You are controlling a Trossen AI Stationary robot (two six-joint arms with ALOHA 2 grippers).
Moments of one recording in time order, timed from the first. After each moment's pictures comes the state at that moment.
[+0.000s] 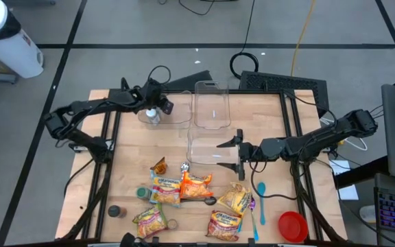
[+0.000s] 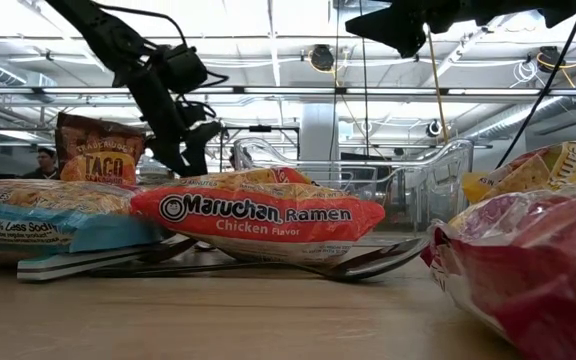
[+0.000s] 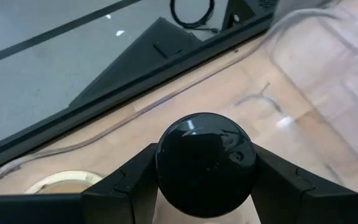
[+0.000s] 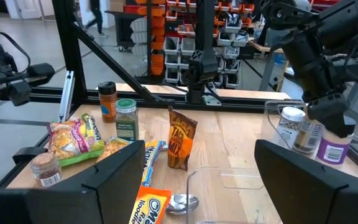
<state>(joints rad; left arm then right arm) 0.66 1.44 0.86 -0.25 -0.21 -0.29 0.26 1.20 0.63 0.46 0.26 0.00</state>
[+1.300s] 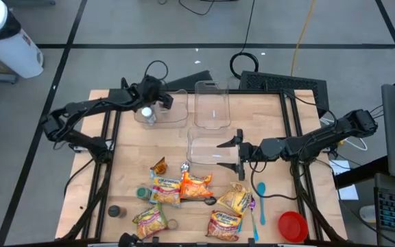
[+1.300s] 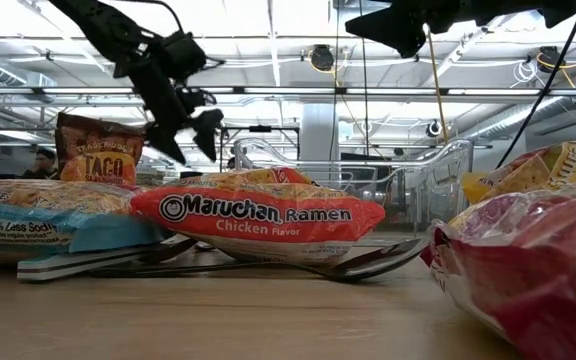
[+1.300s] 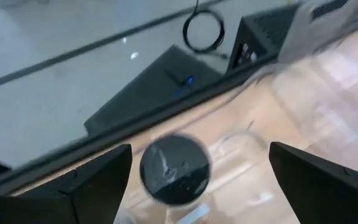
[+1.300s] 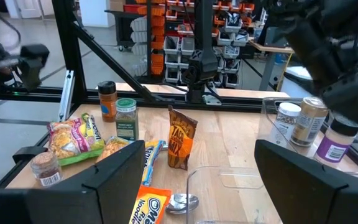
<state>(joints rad) 0.65 1.39 0.90 -0.24 -0.28 -0.30 0.26 1.20 0.63 0.46 0.26 0.00</state>
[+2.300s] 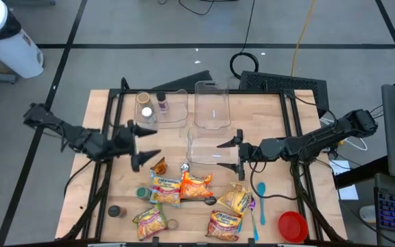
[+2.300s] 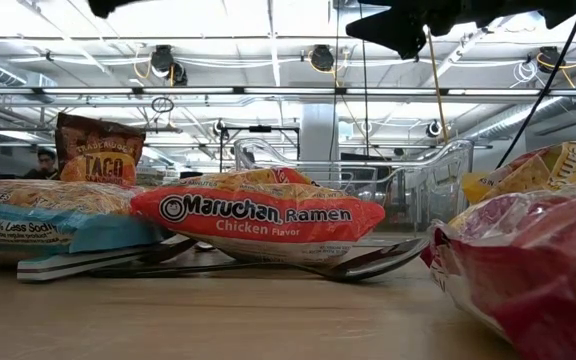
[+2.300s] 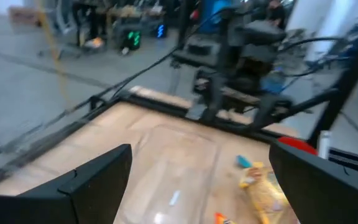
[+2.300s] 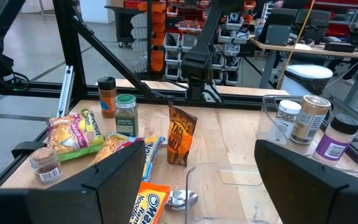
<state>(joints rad) -0.46 0.79 0.72 -0.04 -0.67 -0.27 0.26 1.20 0.63 0.45 0.26 -0.01</state>
